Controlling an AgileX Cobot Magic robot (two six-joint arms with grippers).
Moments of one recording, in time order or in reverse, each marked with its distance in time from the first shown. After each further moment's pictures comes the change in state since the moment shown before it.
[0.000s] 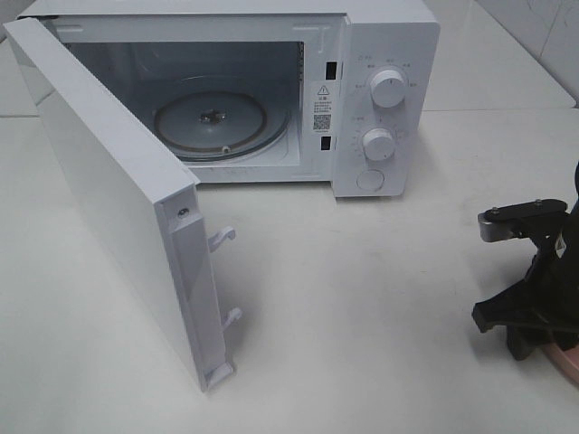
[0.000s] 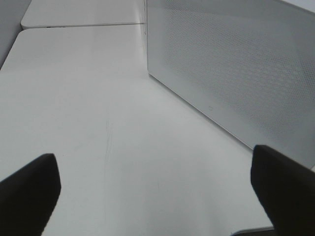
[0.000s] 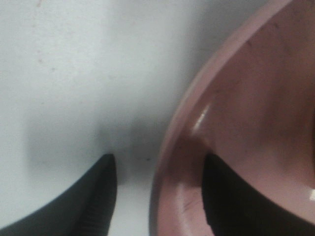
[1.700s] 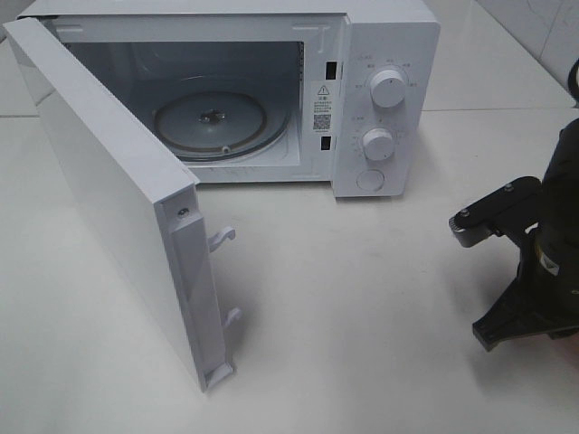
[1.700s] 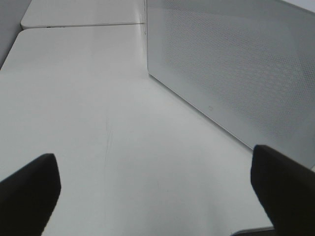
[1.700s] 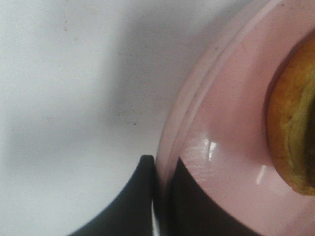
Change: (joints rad) left arm 0.000 0.000 0.000 -0.001 0.000 0.000; right arm 0.306 -0.128 0.001 -0.383 0.243 0.372
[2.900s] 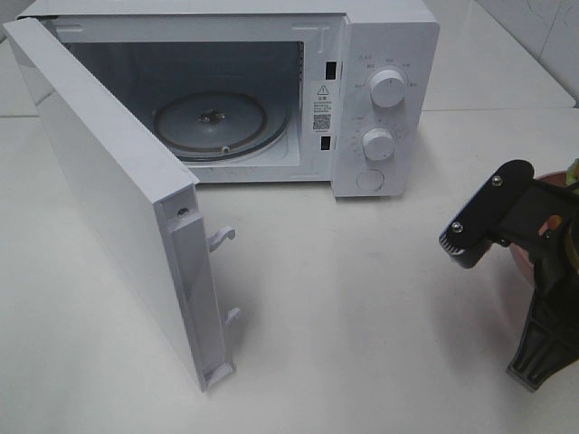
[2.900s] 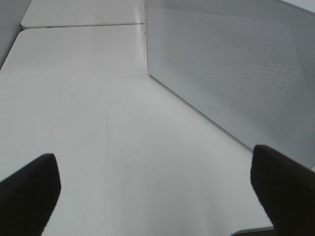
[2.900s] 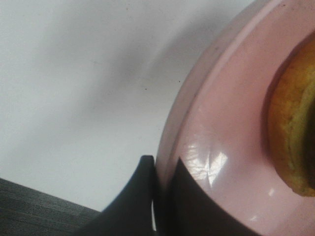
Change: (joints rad) left arm 0.000 0.000 0.000 0.000 0.000 0.000; right arm 0.274 -0.250 0.008 0.004 0.231 -0.187
